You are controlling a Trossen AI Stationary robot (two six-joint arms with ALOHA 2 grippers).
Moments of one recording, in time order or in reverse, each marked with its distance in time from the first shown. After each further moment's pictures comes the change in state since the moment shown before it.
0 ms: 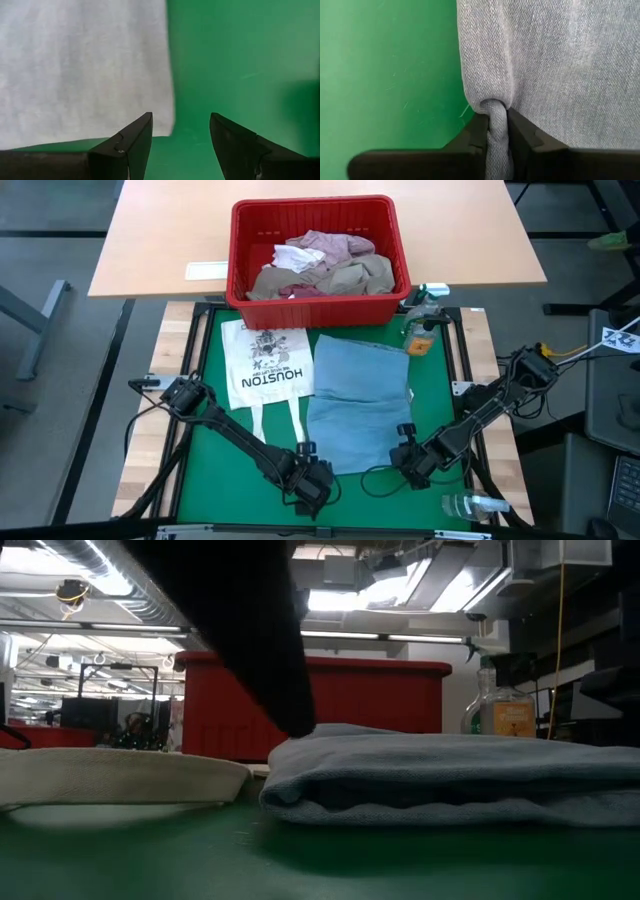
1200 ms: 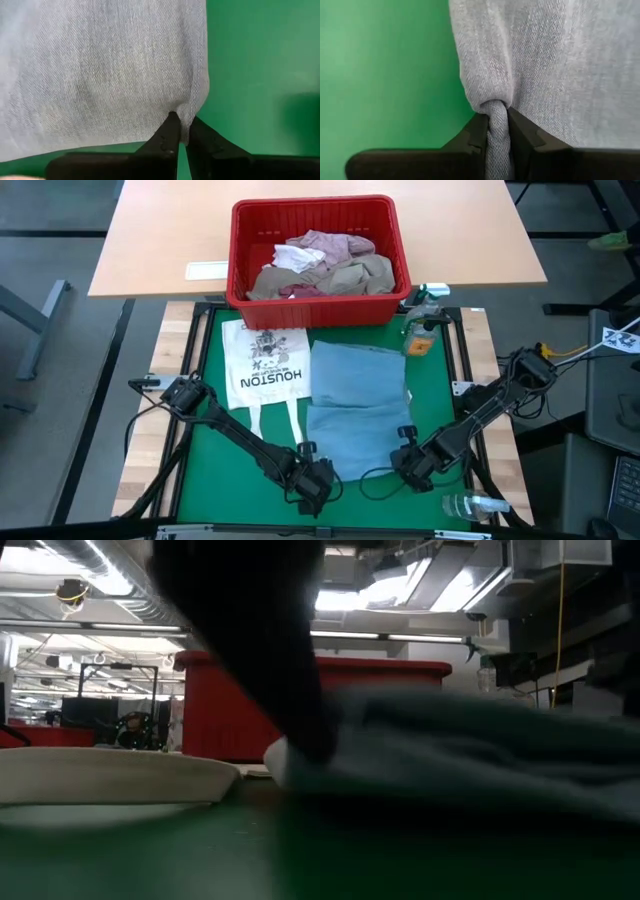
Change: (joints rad) left arm 0.006 0.000 -0.038 0.079 0.030 -0.044; right arm 0.001 -0.057 0.099 -0.127 -0.092 -0.002
